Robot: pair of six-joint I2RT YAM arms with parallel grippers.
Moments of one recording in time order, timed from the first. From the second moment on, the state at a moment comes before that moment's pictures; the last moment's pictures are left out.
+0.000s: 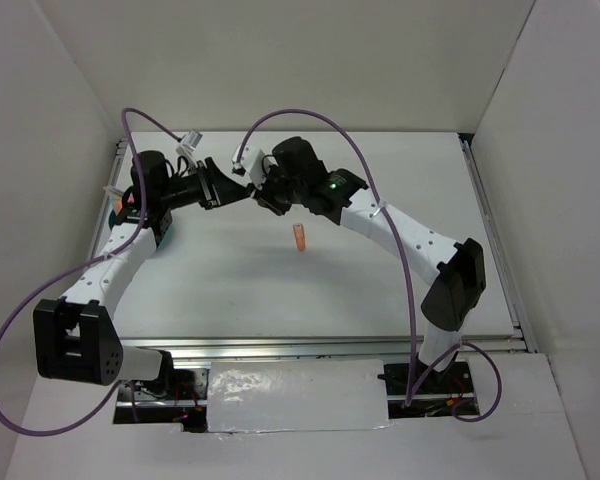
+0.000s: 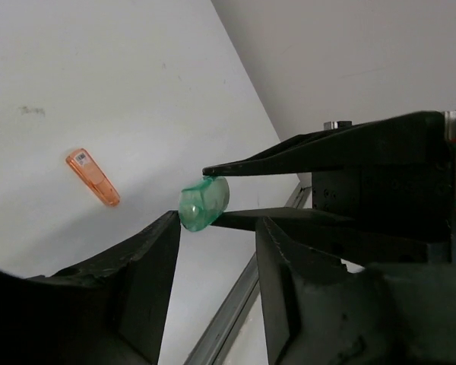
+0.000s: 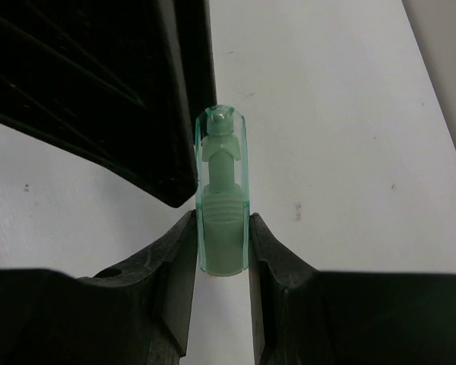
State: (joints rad) left arm -0.09 1.34 1.05 0.06 0.88 -0.66; right arm 0.80 1.77 1.75 -0.53 -0.13 -0.42
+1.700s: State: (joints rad) left arm 0.46 1.39 1.17 -0.53 0.32 0.13; right arm 0.46 2.03 1.72 -0.65 -0.35 0.11
